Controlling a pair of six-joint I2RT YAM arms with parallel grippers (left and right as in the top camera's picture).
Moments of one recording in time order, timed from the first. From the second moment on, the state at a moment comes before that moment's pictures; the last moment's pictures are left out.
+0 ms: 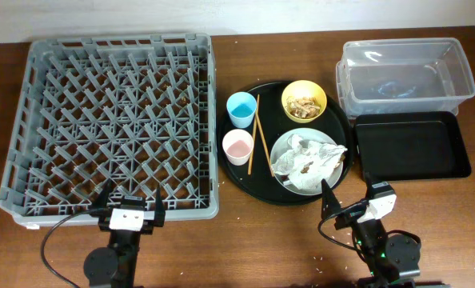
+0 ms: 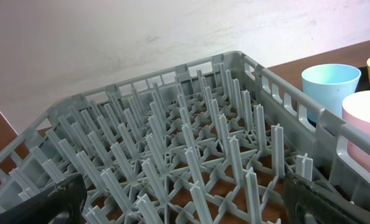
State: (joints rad) left arm 0.07 0.01 0.01 -0.07 0.12 0.25; right arm 0.09 0.01 0.01 -0.06 -0.15 0.09
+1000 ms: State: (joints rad) left arm 0.07 0.01 0.01 -0.07 0.12 0.25; right arm 0.09 0.01 0.01 -0.02 -0.16 0.09
